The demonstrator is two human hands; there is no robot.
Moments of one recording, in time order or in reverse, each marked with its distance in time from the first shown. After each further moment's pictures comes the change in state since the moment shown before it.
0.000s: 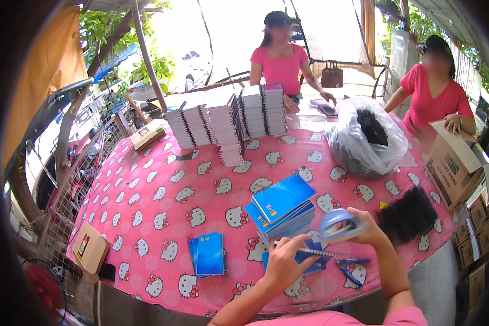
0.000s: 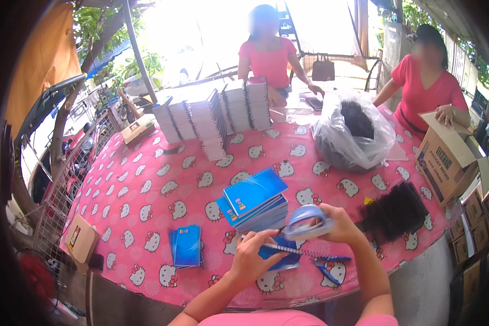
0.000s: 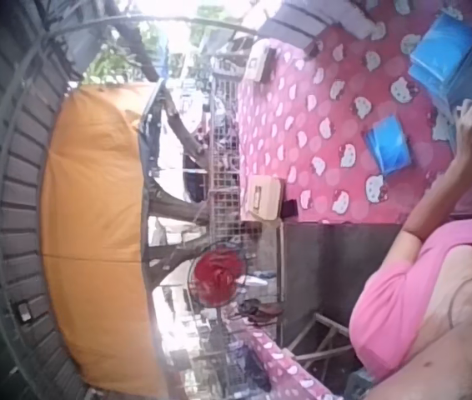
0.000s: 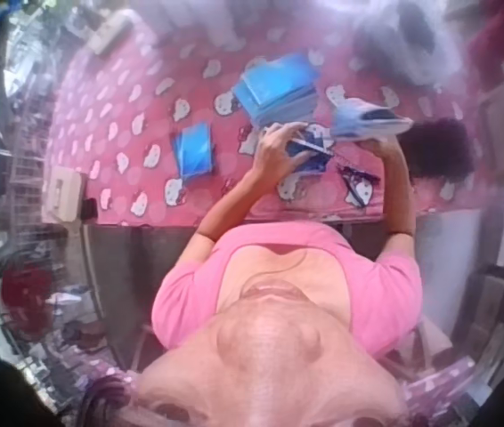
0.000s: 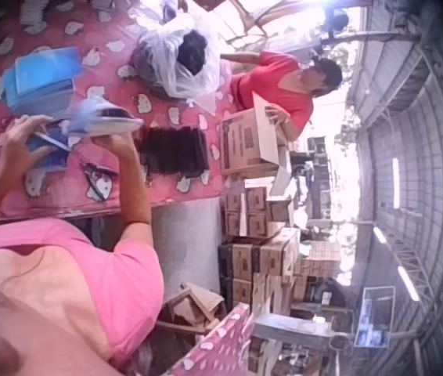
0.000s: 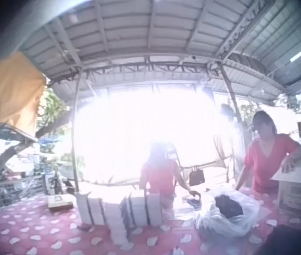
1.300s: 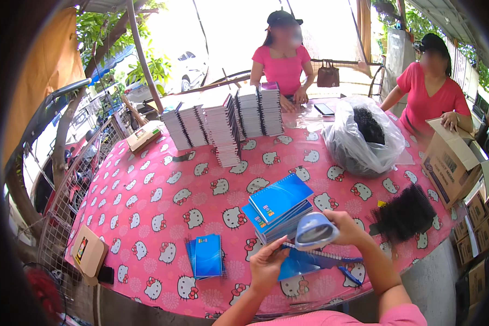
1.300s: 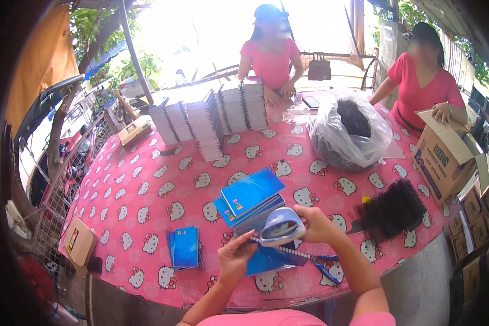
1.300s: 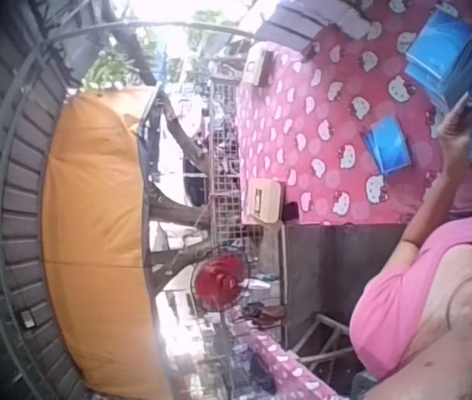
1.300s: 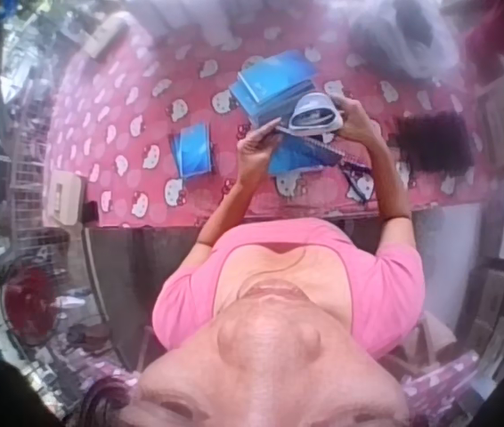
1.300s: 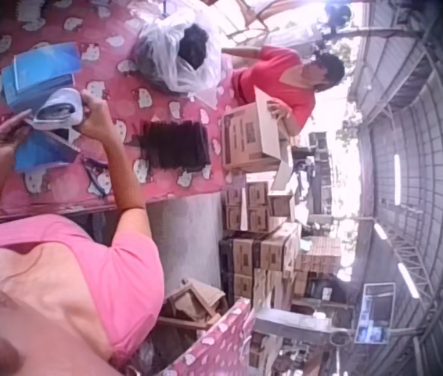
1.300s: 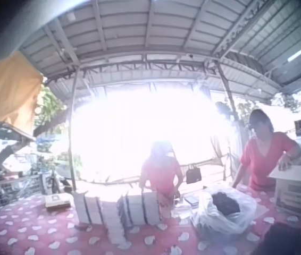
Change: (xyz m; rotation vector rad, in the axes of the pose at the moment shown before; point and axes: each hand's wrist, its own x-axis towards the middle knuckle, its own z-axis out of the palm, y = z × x) left_hand -0.027 -0.037 0.005 -0.803 0.168 -0.438; right_hand 0.028 -0.043 0.023 0.319 -0.034 -0.049
